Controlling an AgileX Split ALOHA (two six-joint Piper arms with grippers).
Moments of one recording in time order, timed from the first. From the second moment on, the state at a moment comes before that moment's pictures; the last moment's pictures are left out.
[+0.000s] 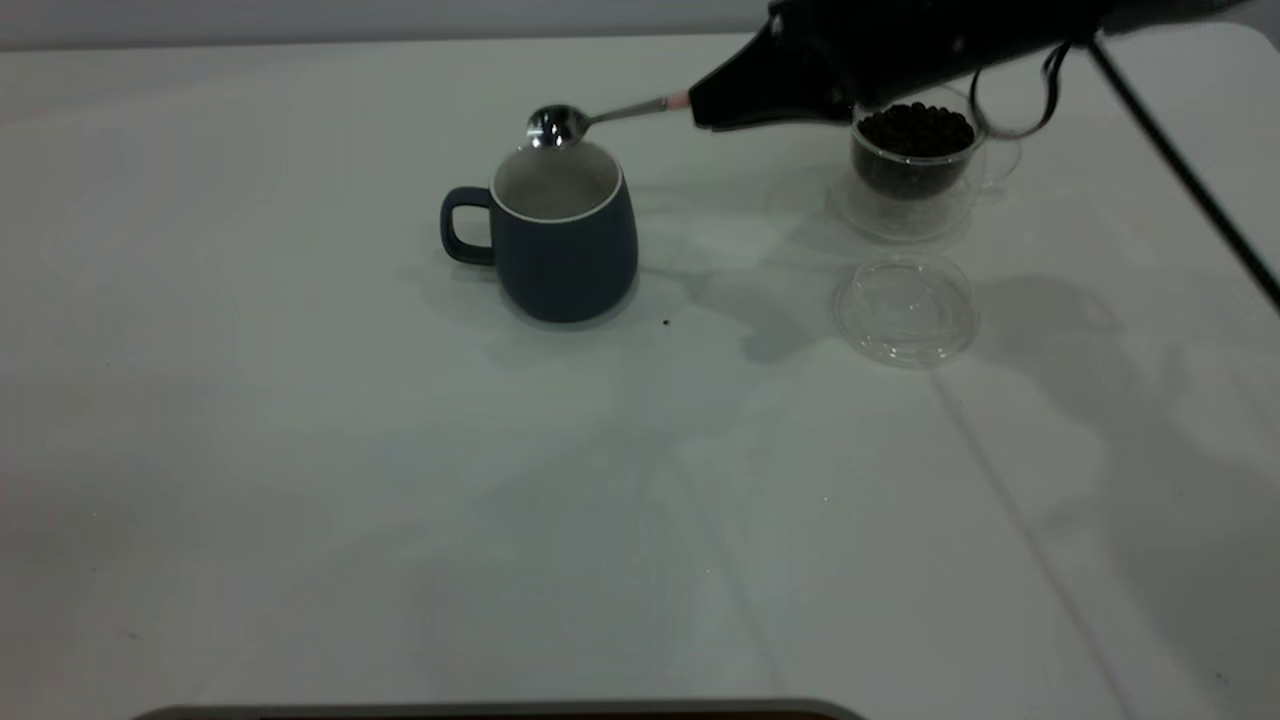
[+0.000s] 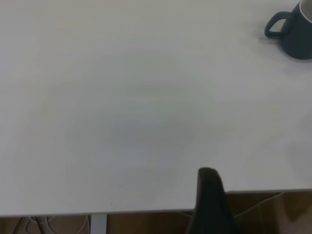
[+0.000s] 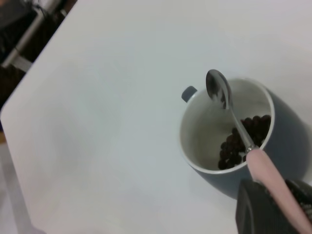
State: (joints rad) left arm -0.06 -0.02 -0.49 0.01 1.14 -0.04; right arm 0.22 2.29 -1.30 1.60 0.82 -1.65
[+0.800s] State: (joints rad) left arm -0.06 -0.02 -0.49 0.01 1.14 -0.05; right arm -0.23 1.95 -0.89 1.26 0.89 -1.35
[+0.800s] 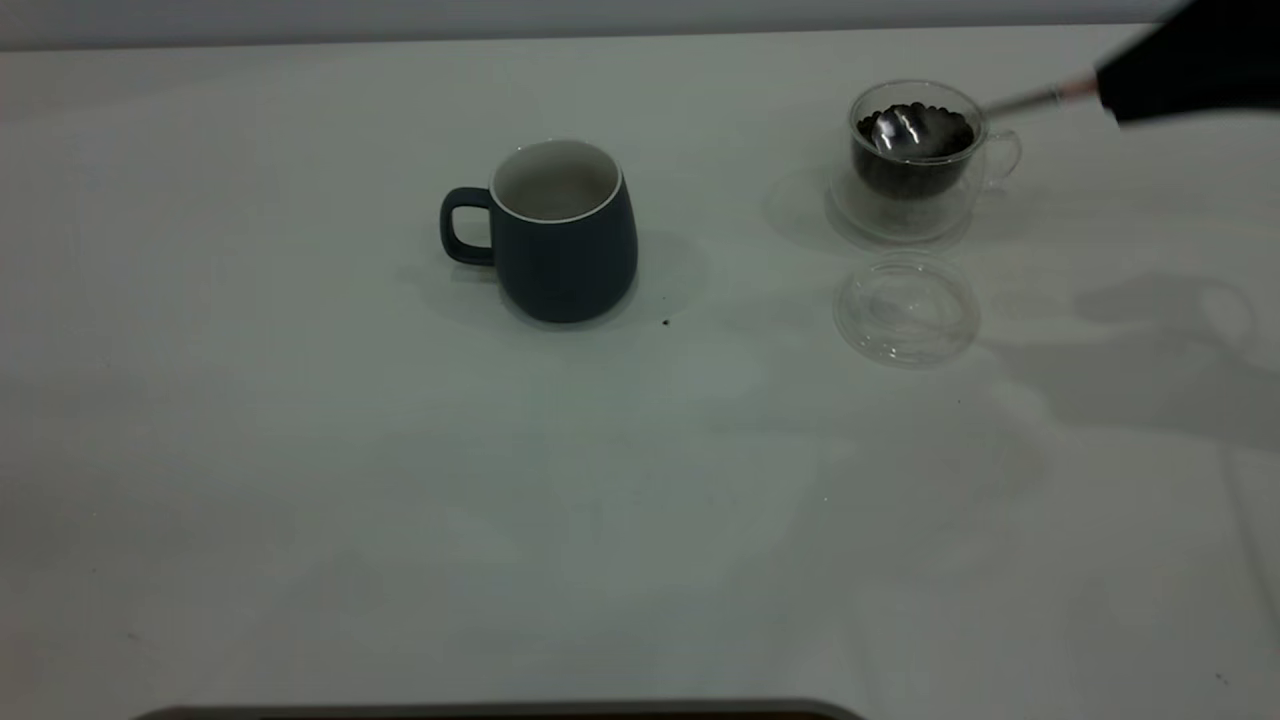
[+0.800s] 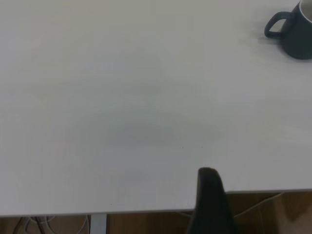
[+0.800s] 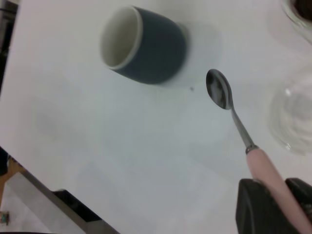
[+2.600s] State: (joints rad) left arm -0.06 -0.02 -0.49 0.01 1.14 -0.05; right arm -0.24 2.41 -0.99 1.49 0.81 -1.57
